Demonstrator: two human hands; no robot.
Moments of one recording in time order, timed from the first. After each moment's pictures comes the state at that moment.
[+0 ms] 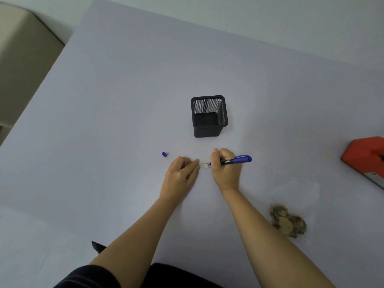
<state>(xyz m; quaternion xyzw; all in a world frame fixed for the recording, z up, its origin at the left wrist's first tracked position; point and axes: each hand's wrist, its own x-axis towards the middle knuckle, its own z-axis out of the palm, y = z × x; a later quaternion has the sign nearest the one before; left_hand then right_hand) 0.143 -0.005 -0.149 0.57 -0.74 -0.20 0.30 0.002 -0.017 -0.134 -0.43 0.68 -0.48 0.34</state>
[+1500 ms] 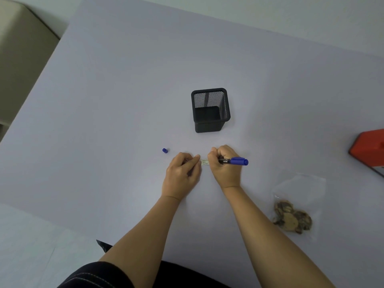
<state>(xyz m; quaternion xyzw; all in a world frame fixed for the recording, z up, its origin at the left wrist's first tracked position) 0.138 -0.006 -0.149 0.58 -0.73 -0.19 0.31 0.003 -0.014 -0.151 -0.51 0.67 -0.46 0.29</state>
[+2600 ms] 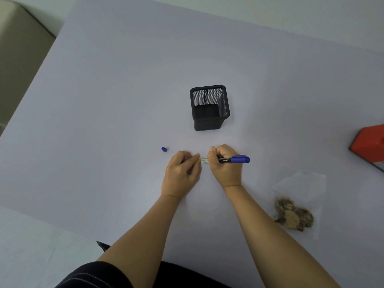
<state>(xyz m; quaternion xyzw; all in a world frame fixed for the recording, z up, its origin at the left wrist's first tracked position) 0.139 -0.006 -0.149 0.59 -0.72 -0.20 0.32 0.003 -0.013 -0.148 -0.52 0.65 -0.47 0.30</state>
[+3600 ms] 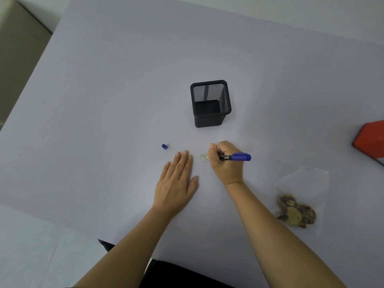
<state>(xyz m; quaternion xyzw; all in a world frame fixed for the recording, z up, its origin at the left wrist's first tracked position) 0.165 0.030 -0.139 0.58 -0.79 -0.17 0.02 0.002 -0.012 -0.150 -0.55 0.64 -0.46 0.27</state>
